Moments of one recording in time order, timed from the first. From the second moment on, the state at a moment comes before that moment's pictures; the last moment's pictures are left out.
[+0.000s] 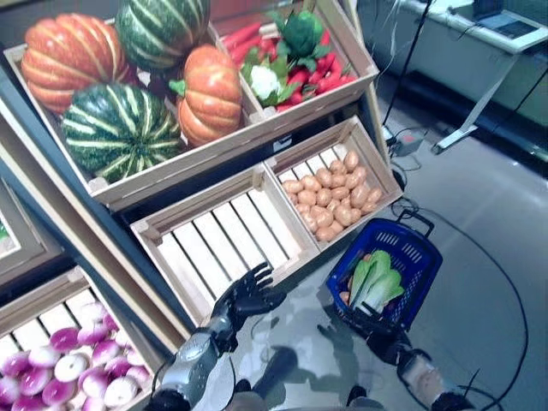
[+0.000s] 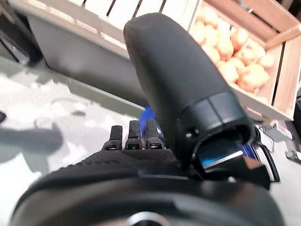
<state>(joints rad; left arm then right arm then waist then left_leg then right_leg) -0.01 0.32 -0.32 0.71 -0.64 -0.24 -0.23 -0.06 -0.21 0.19 0.90 0.98 0.07 0.19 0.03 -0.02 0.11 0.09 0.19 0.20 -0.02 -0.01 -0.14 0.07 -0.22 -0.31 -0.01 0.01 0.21</state>
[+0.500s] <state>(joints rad) 0.04 0.24 -0.39 1.04 -0.36 -0.34 -0.23 0.03 -0.14 0.24 1.04 0.95 0.02 0.22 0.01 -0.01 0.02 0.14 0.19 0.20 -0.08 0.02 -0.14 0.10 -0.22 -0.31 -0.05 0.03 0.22</state>
